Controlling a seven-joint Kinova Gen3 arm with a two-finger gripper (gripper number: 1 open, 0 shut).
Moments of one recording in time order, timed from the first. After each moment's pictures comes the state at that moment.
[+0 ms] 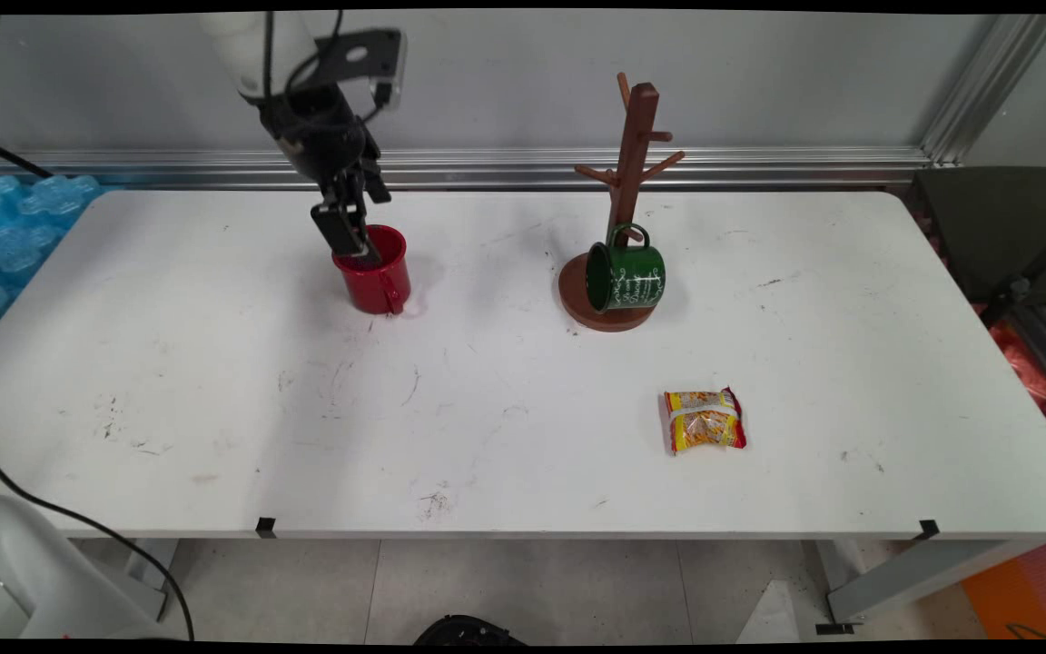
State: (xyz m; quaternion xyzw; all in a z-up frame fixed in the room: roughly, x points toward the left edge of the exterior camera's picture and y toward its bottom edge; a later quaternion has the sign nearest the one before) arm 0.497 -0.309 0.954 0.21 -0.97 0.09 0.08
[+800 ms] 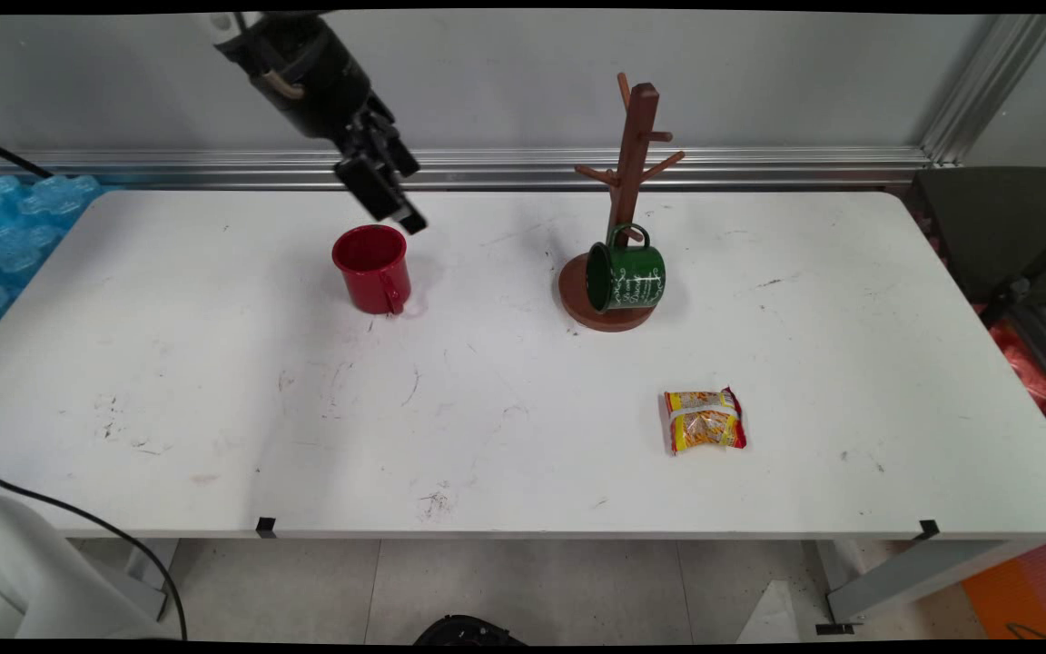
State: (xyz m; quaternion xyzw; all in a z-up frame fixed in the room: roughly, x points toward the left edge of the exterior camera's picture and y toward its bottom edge) arm 0.492 -0.283 1.001 0.30 -0.93 0.07 0.22
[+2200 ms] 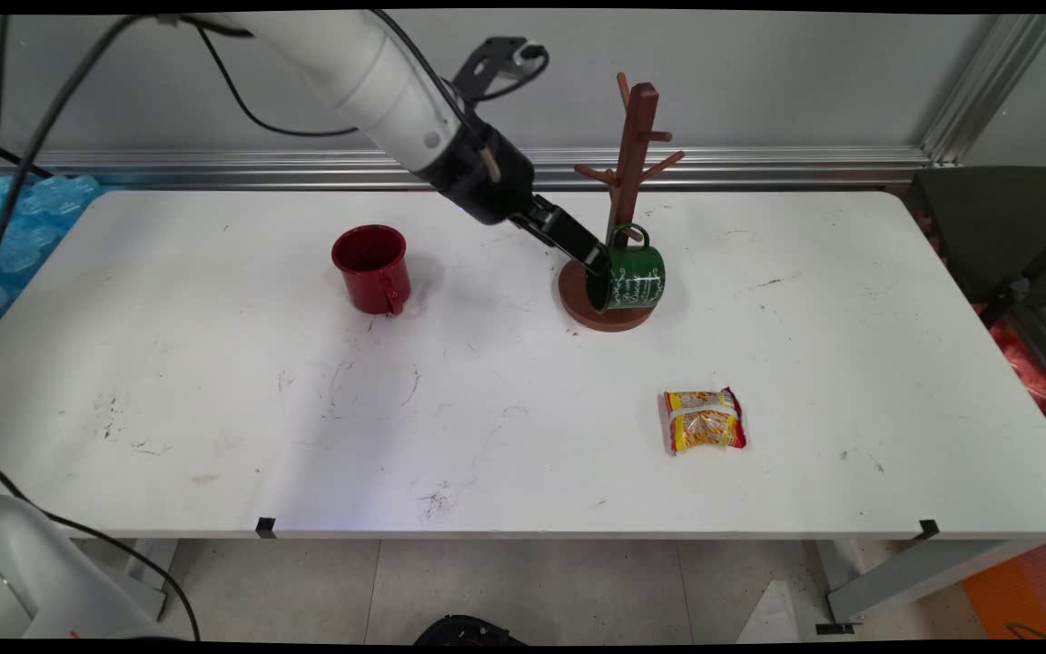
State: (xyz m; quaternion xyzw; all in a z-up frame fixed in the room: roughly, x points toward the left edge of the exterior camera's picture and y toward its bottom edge) arm 0.393 -0.323 0.893 0.47 -0.81 0.01 0.35
